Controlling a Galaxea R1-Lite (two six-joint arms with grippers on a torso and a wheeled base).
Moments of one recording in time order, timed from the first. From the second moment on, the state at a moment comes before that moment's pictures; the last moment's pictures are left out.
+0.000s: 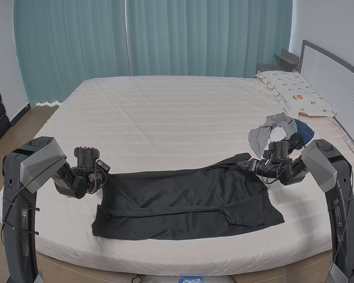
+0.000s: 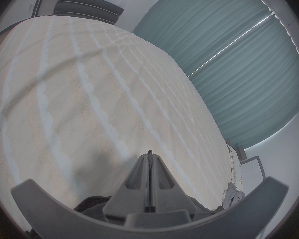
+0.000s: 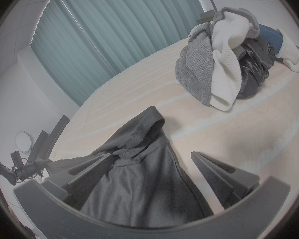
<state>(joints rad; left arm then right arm) -0.08 2.49 -1.19 -0.71 0.11 -1.02 0.08 2.69 -1.59 -0.55 0.26 0.38</state>
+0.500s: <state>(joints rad) -0.08 2.49 -1.19 -0.71 0.11 -1.02 0.08 2.74 -1.63 -0.59 0.25 0.48</state>
